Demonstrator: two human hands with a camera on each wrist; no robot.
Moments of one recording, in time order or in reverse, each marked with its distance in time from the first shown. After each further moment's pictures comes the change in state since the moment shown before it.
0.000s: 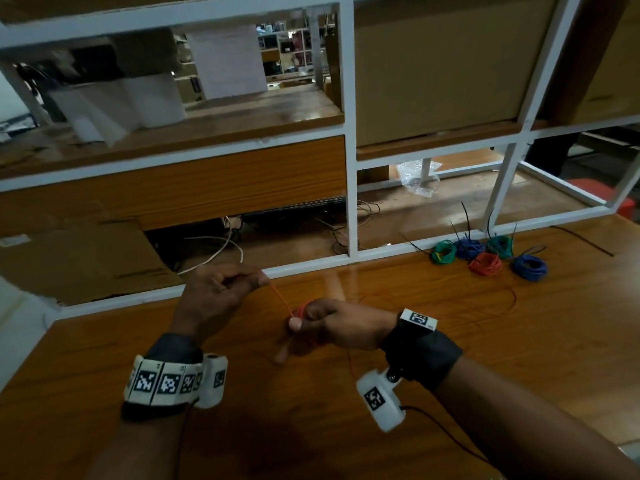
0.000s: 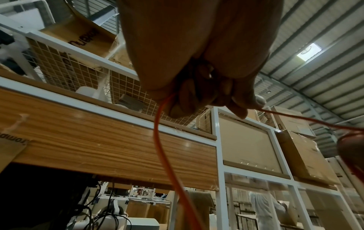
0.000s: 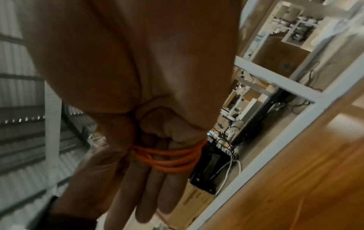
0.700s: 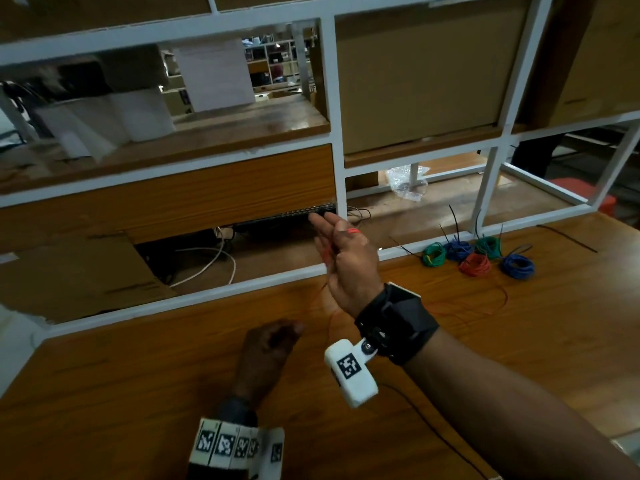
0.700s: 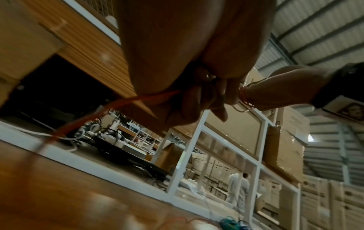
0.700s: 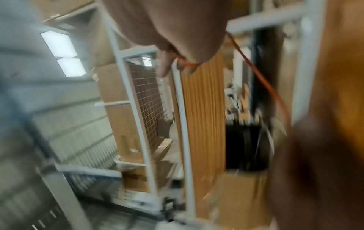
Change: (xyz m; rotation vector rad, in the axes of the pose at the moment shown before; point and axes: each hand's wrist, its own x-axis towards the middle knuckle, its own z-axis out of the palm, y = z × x) left_hand -0.056 0.003 0.098 -0.304 -0.066 -0.333; right_hand 0.009 -0.053 -0.019 0.846 0.829 -0.653
